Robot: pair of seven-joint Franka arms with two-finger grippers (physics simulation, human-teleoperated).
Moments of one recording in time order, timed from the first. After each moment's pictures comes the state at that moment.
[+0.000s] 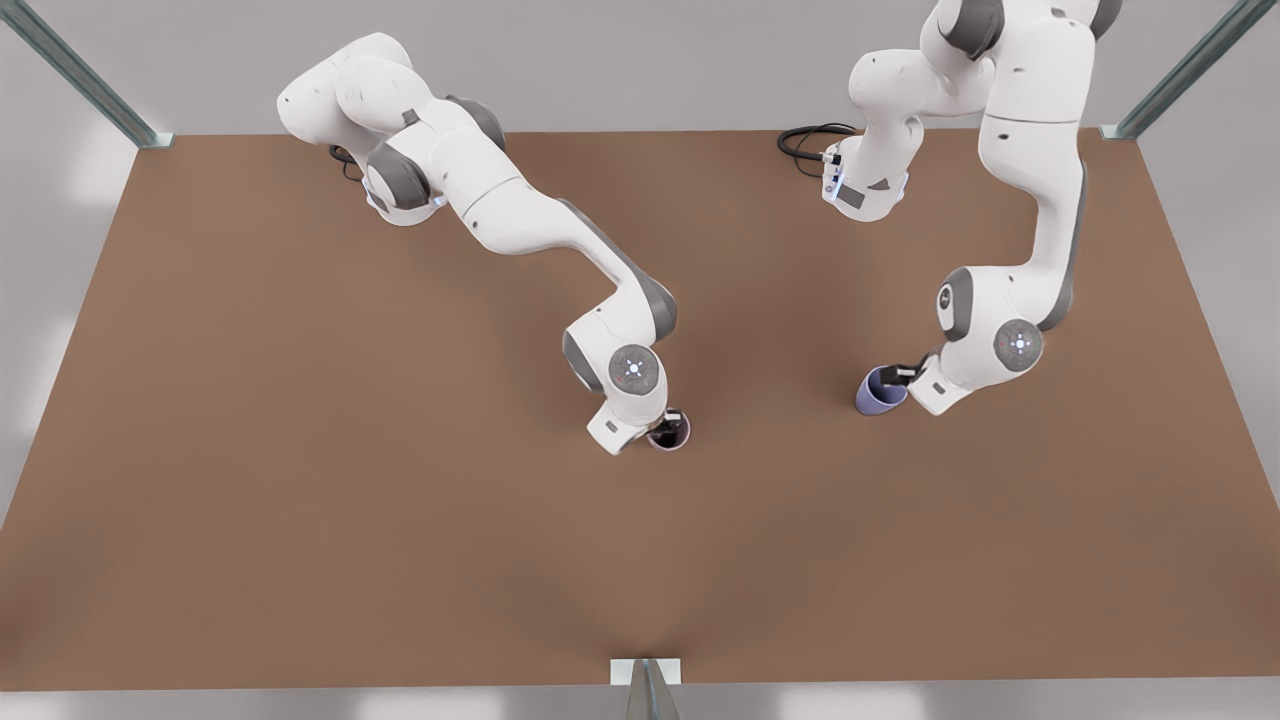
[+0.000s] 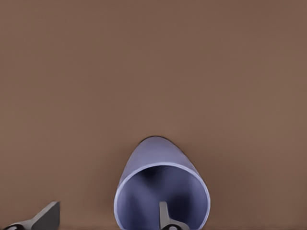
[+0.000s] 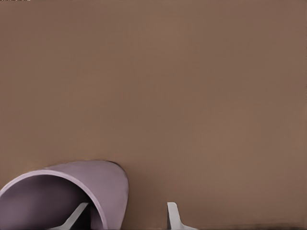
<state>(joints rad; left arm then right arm) -0.06 0.25 0.04 -2.23 -0.07 2.29 0.07 0.80 1.04 -0.13 -0.92 0.18 1.96 0.69</state>
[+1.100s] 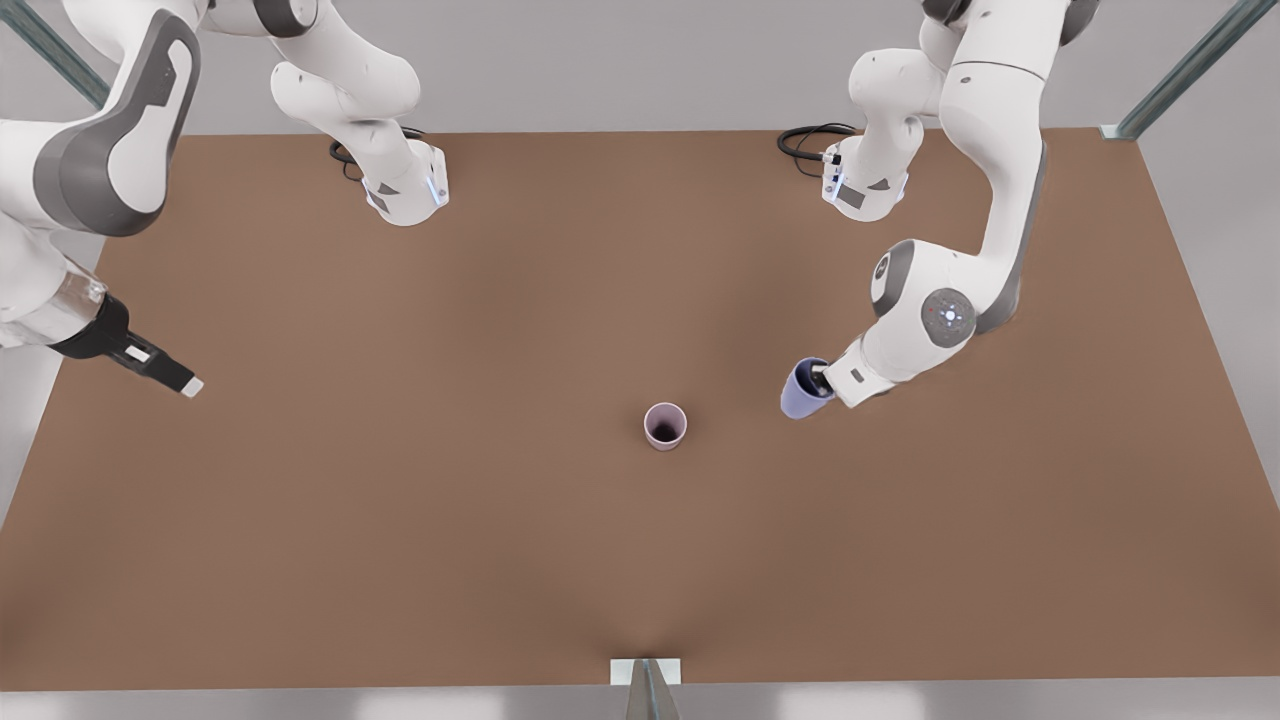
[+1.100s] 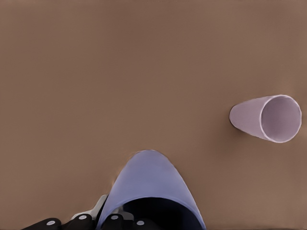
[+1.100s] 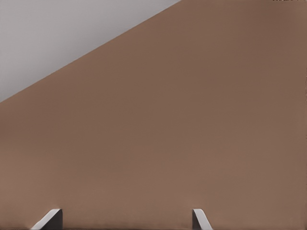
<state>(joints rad) -0.13 0.23 -0.24 -1.94 -0.14 2.15 -0.07 0.04 0.16 -0.18 -1.36 0.09 1.59 0.34</state>
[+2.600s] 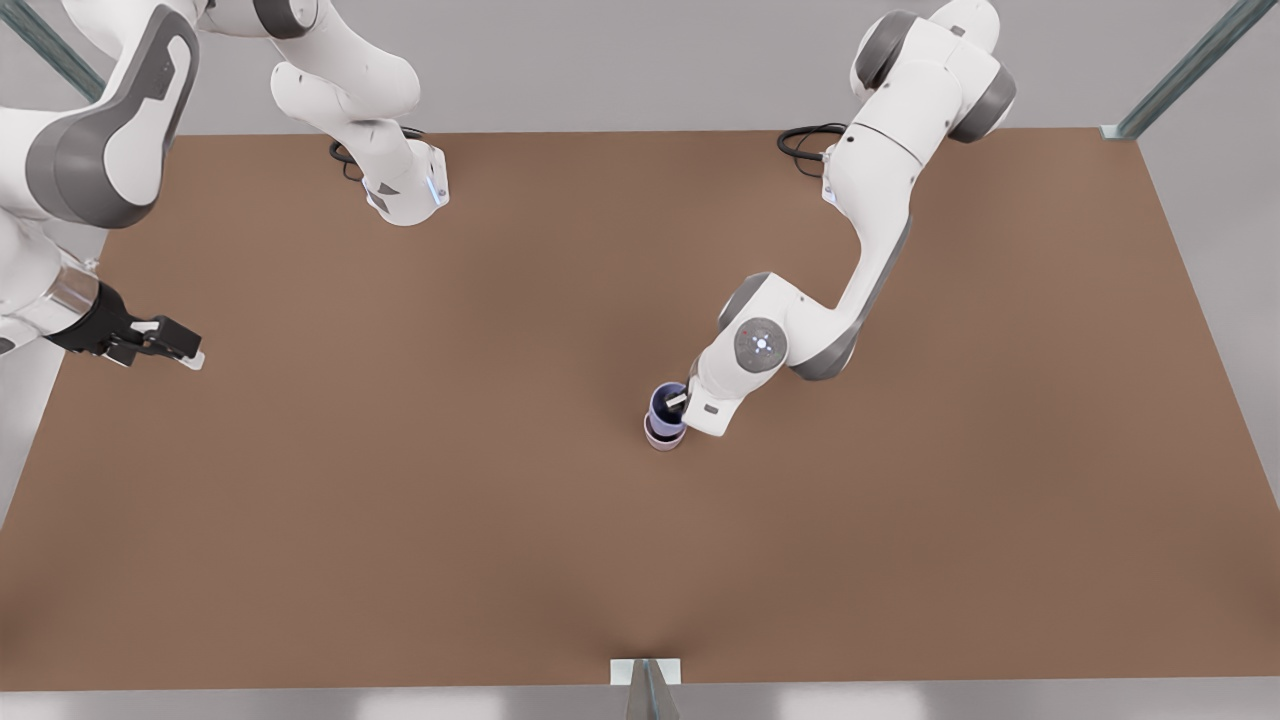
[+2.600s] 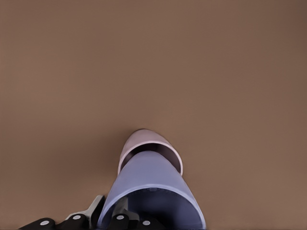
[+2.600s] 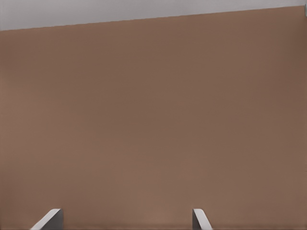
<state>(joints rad) -0.40 0.58 -0.25 -1.57 -0.10 2.17 -0.98 0.04 0.17 -0.18 -1.32 0.06 1.51 -0.06</state>
